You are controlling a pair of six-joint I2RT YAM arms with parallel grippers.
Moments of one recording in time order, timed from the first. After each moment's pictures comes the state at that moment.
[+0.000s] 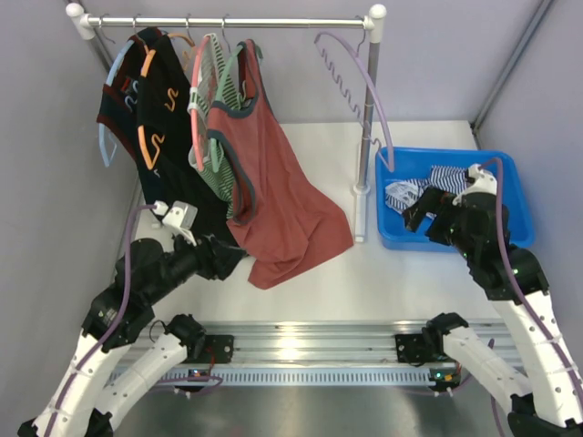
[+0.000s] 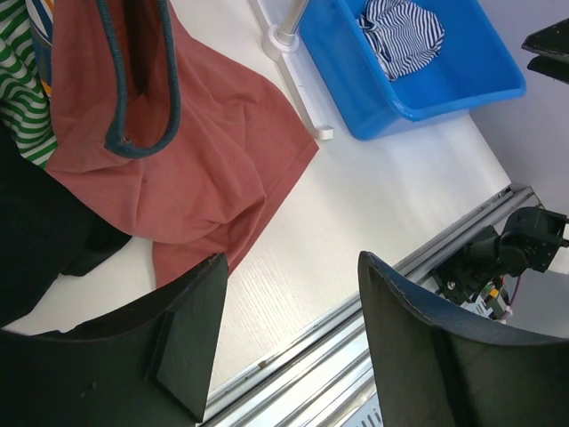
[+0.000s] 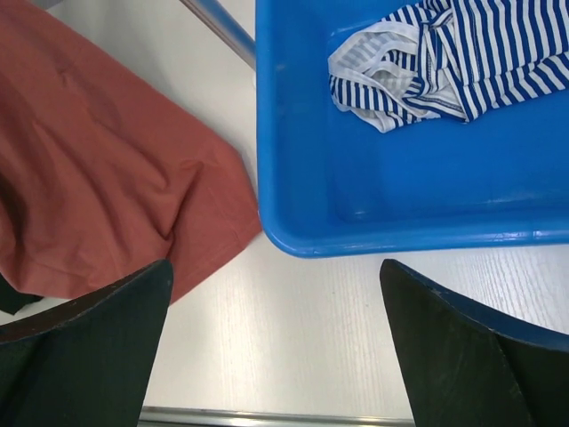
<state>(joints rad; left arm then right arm) -0.56 0.46 0.91 -0.72 0.13 -0.44 0.31 0.70 1.03 -0.84 0.16 0.53</state>
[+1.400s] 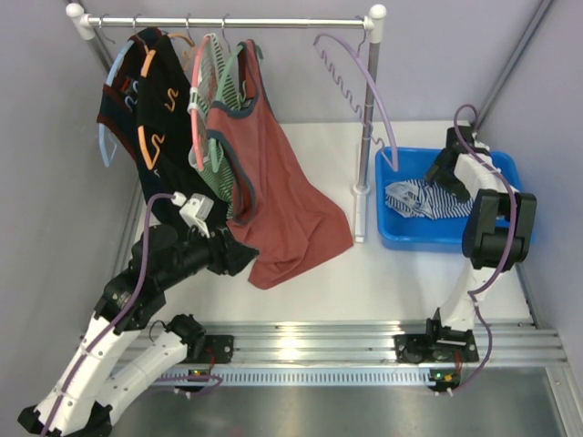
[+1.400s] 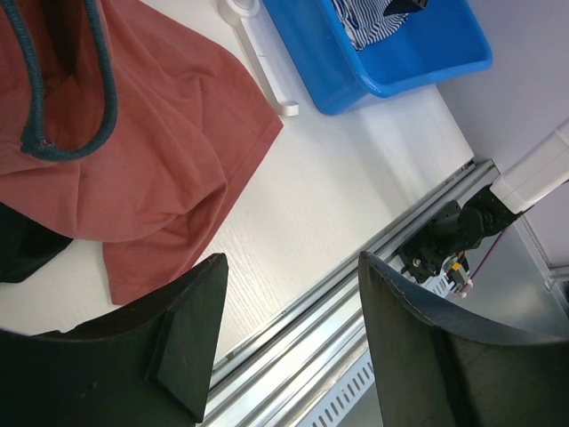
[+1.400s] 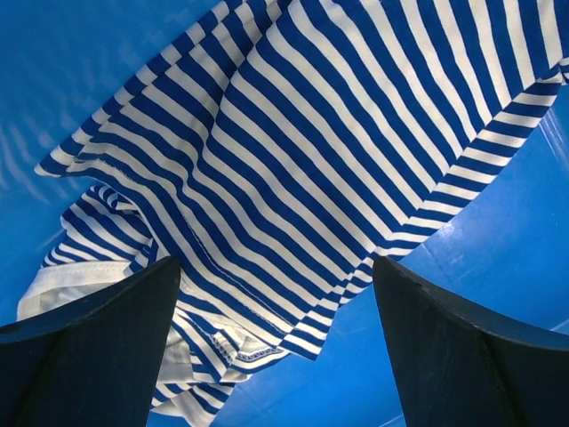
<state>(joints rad) -0.56 0.56 0.90 -0.66 0.25 -0.49 -0.13 1.91 1.47 -0.64 0.32 0.52</state>
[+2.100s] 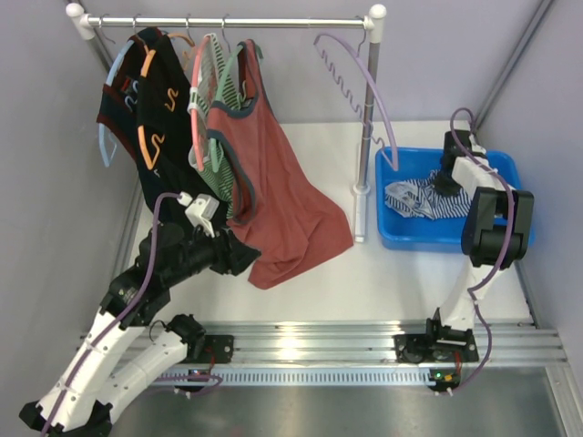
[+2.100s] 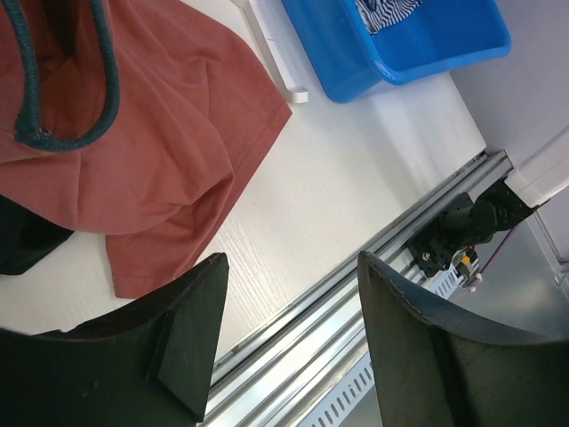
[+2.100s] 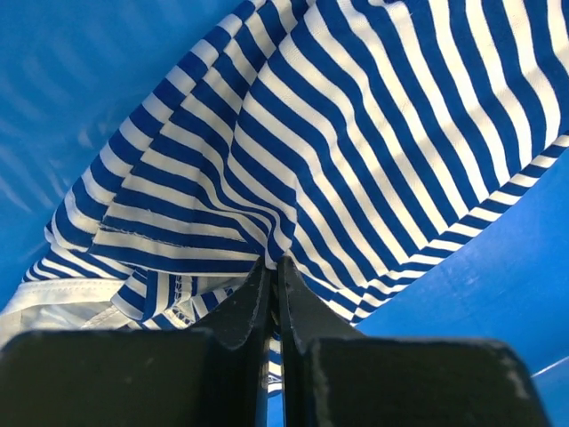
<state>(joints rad) -0.56 0.58 0.88 -0.66 0.25 -0.48 -0.13 1.94 1.44 -0.57 0.31 0.49</state>
